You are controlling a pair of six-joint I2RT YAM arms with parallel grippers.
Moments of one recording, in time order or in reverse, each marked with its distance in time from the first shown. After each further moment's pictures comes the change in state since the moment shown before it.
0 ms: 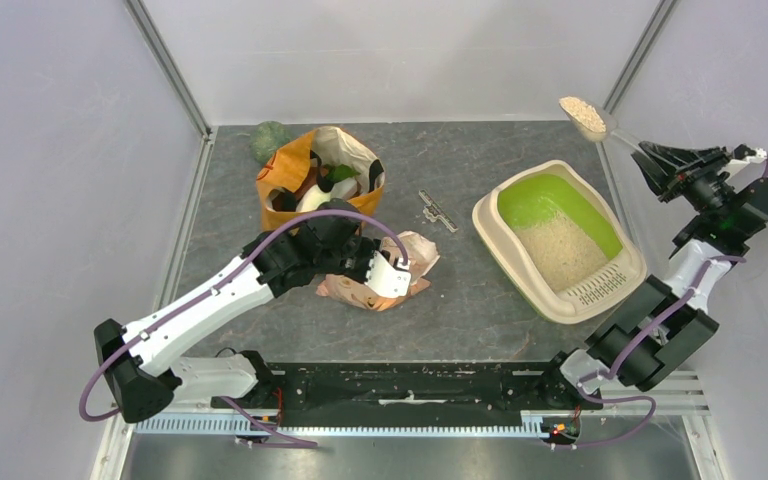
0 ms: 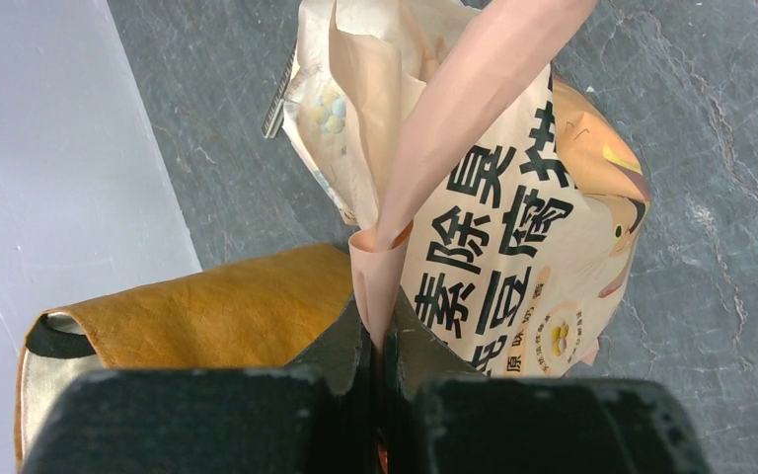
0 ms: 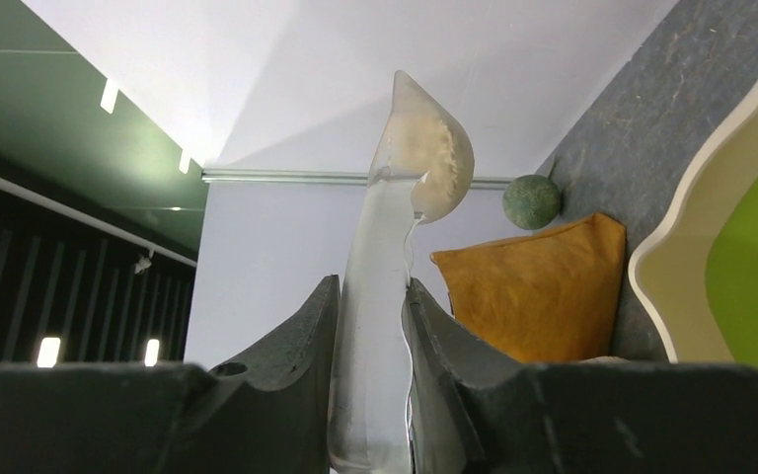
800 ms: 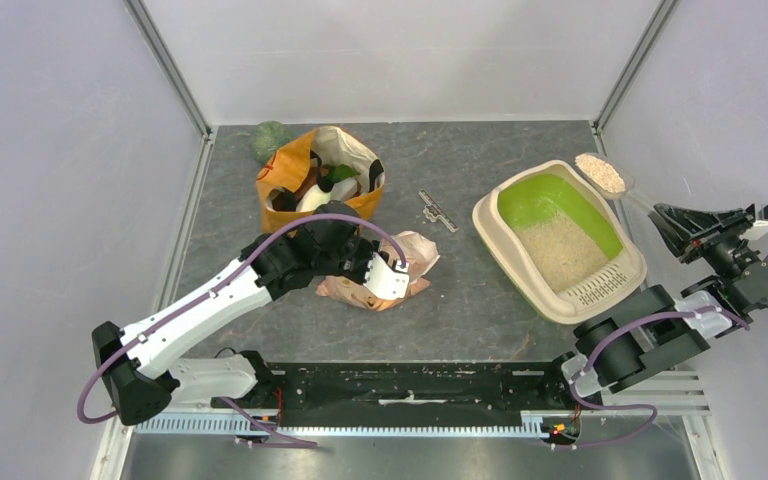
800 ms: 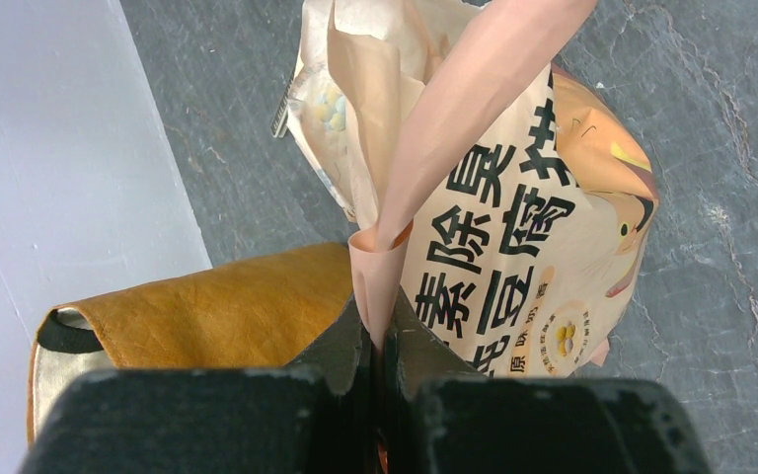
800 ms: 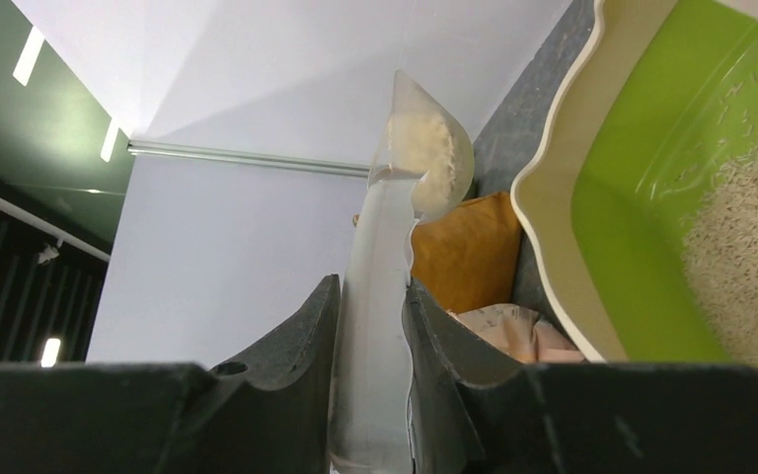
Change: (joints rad) left arm 0.000 -0.019 -0.026 0.026 -0.007 0.020; right arm -0.341 -0.107 -0.286 0.522 -0.294 0.216
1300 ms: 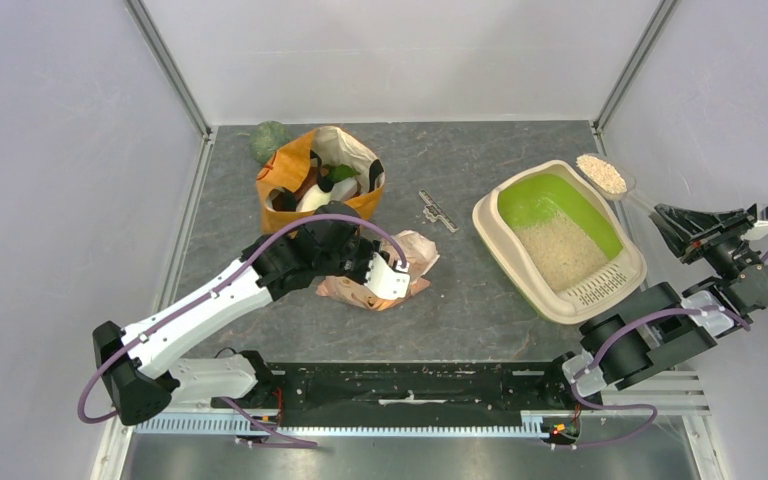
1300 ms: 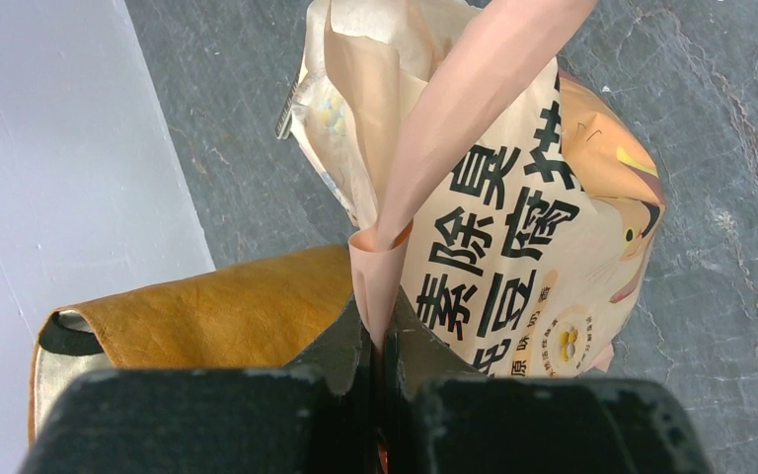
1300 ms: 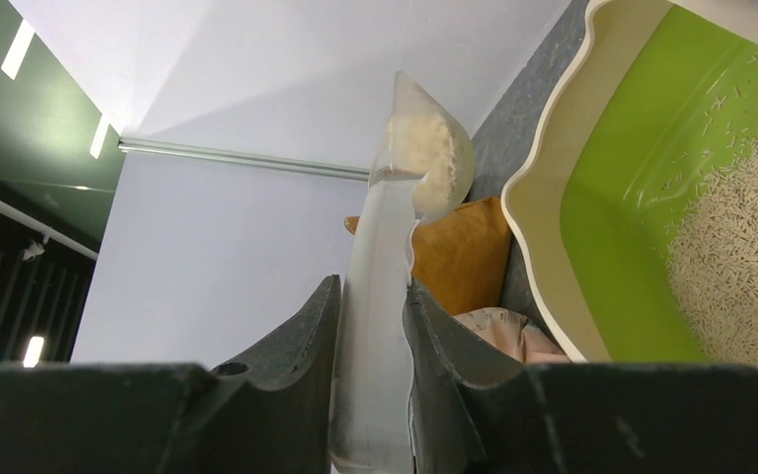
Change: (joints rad) left arm 0.000 0.000 -0.011 0.021 0.000 0.000; right arm -0.005 0.051 0.000 0.166 0.000 0.076
